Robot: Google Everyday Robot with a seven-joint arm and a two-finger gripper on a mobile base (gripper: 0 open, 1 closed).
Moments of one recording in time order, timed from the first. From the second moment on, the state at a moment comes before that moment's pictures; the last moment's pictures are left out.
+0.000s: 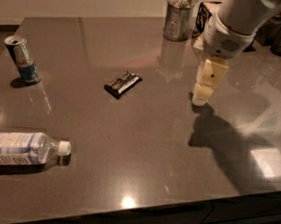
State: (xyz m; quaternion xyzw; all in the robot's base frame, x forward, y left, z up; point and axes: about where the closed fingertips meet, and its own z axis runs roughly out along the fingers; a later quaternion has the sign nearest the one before) arm 0.559 -0.143 0.941 -0.66 0.73 0.00 0.16
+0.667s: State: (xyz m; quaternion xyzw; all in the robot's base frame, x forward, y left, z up) arm 0.632 -0.082 0.897 -0.72 0.68 0.05 0.14
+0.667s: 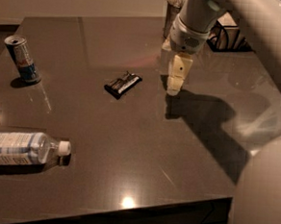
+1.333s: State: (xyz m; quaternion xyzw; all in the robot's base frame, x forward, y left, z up) arm 0.667 -0.021 0.860 -0.78 0.62 0.07 0.13
